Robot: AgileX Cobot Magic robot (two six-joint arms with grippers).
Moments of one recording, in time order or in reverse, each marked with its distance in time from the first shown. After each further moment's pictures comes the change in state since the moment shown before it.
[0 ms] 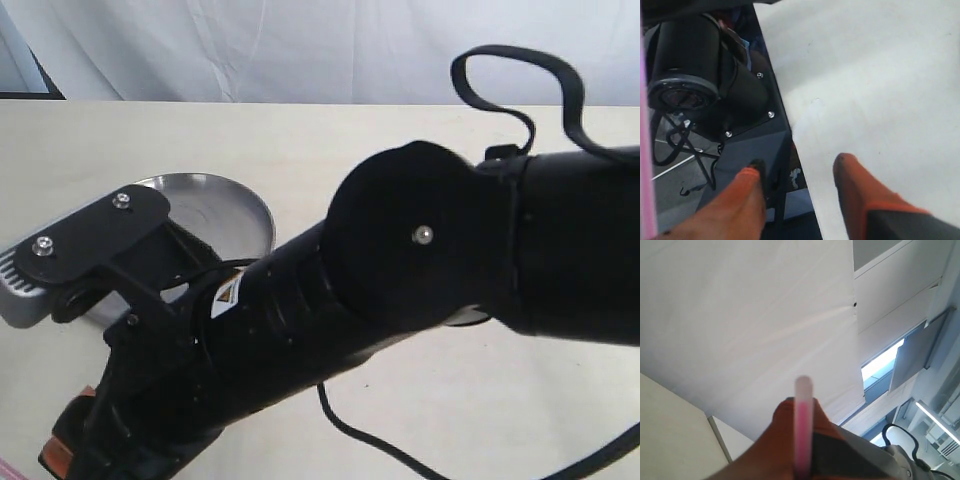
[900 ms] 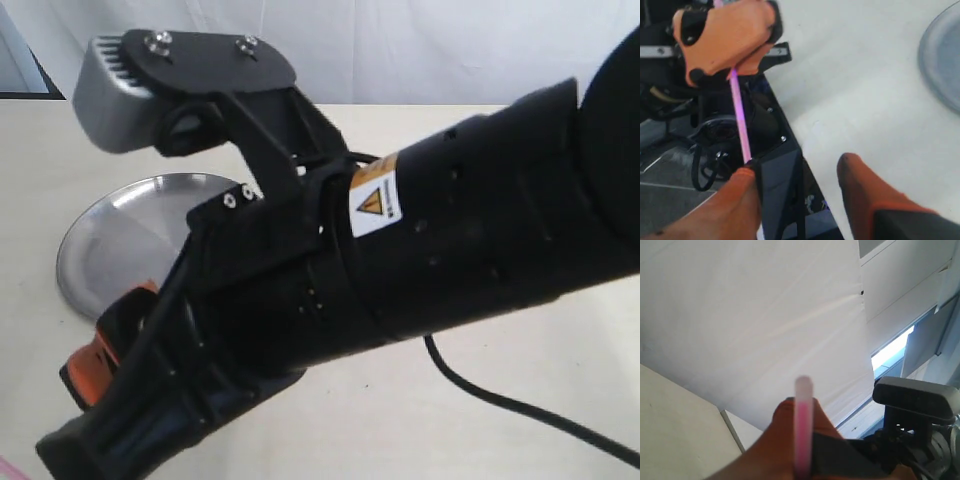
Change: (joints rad) left arm 0.000 0.000 0.000 0.064 -0.002 0.000; right arm -0.031 -0.253 0.000 -0.247 0.068 0.414
